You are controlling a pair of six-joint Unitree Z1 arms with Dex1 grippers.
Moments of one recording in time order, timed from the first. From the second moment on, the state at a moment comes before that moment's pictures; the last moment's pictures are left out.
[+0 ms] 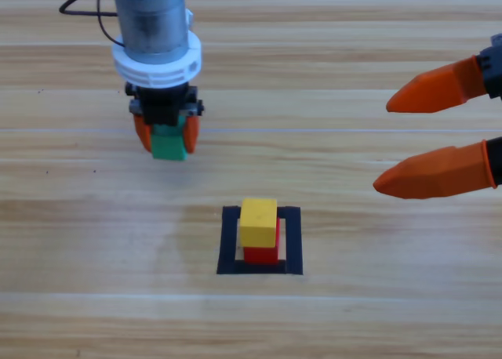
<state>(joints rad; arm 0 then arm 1) -0.58 2.30 -2.14 1.40 0.04 -0.66 0.77 1.38 -0.95 0.23 0.52 -0.25</state>
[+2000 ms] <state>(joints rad) -0.88 2.22 -2.10 1.41 0.01 -0.90 0.79 1.38 -0.95 0.23 0.51 -0.25</state>
